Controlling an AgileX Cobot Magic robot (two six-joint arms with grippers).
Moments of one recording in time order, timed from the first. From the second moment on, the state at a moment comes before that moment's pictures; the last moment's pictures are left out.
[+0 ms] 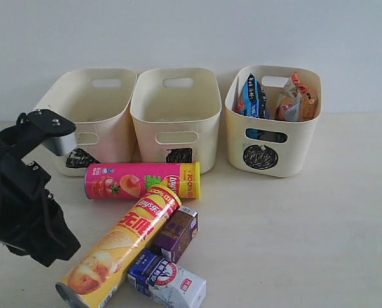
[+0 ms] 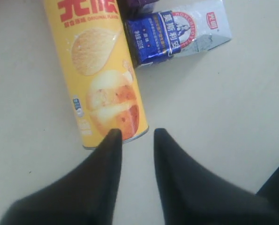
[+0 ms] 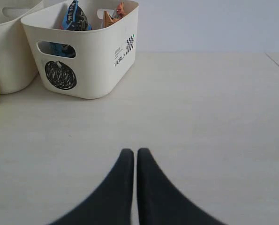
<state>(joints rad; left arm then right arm) -0.42 1.37 -0.89 -0.34 0.92 0.53 0.05 0.01 0.00 0.01 0.33 -0.01</state>
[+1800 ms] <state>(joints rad) -0.51 1.74 -0.89 -0.17 0.61 0.47 0.05 0.01 0.00 0.01 0.33 -0.01</state>
